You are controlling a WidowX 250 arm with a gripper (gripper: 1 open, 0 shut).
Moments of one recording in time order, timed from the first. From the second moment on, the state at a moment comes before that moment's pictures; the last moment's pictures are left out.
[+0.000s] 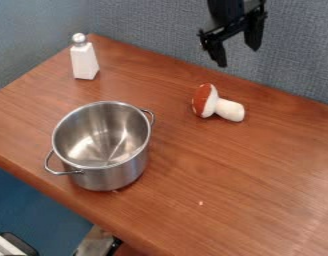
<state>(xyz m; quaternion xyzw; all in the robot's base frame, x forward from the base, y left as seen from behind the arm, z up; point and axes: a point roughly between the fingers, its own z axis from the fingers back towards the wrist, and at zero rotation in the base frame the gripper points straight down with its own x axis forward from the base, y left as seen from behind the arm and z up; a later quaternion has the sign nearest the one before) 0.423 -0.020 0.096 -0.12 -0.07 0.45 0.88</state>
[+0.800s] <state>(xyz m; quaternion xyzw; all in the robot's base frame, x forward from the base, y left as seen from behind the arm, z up) 0.410 -0.005 0.037 -0.07 -0.06 0.44 0.89</state>
